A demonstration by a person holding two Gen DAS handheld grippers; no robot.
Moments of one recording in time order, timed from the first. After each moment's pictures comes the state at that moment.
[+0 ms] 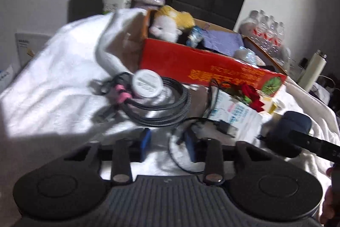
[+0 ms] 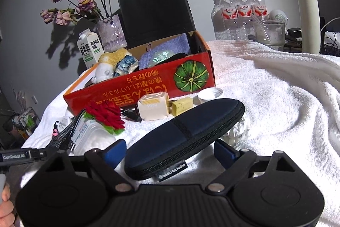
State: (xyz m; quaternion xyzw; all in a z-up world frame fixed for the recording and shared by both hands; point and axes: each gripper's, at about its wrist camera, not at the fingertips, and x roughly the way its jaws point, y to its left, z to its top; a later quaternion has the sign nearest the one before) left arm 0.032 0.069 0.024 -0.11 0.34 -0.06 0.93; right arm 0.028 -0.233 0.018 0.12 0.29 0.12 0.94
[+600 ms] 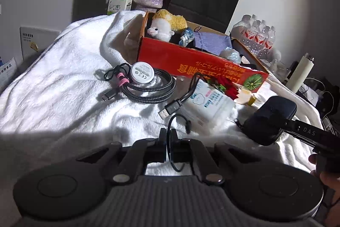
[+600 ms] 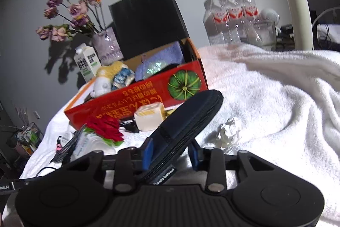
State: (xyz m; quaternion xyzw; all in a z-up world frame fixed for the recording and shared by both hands) left arm -0.030 0.063 0.050 -0.13 0.33 -0.05 0.93; right arm 0.019 -0.247 0.023 0.15 0.27 0.11 0.94
